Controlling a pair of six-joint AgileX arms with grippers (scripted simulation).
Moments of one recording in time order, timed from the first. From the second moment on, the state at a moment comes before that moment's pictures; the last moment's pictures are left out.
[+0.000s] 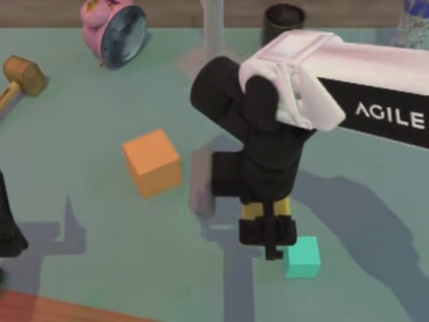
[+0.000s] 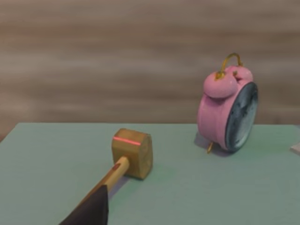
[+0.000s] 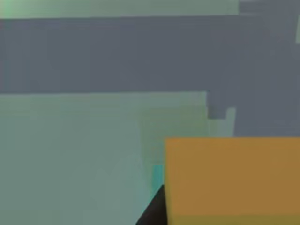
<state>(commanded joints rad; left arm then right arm) 0.00 0.00 0.00 0.00 0.00 0.00 0.79 2.01 1.59 -1.15 -0.01 -0.75</state>
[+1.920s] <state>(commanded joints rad) 0.00 0.00 0.00 0.00 0.00 0.00 0.84 2.09 1.43 -0.90 0.00 -0.73</state>
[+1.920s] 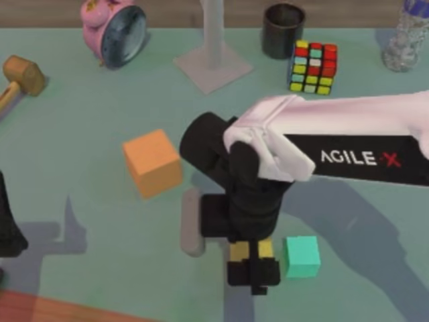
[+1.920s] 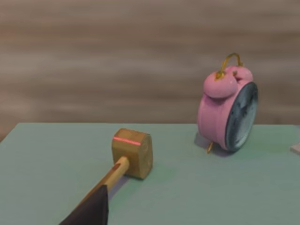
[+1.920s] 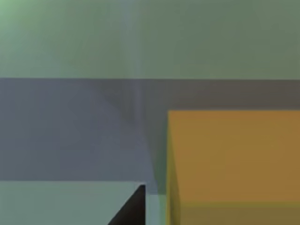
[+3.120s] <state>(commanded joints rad) 0.00 0.00 0.00 0.00 0.00 0.00 0.84 2.01 1.60 -1.15 -0.01 -0.73</state>
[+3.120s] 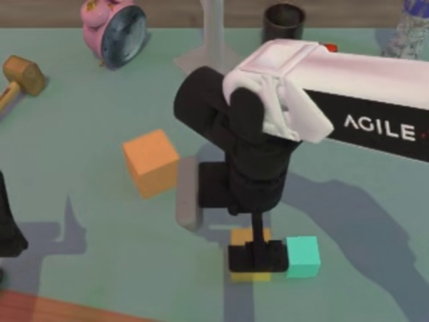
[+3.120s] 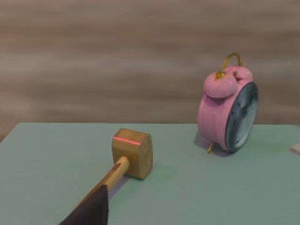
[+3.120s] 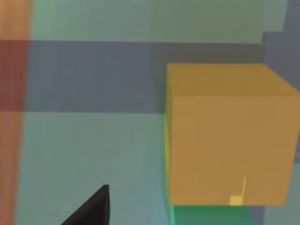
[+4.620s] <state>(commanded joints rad) -0.35 1.83 1.56 -1.06 0.01 0.55 0.13 0.33 0.28 -0.20 -0.04 -0.13</state>
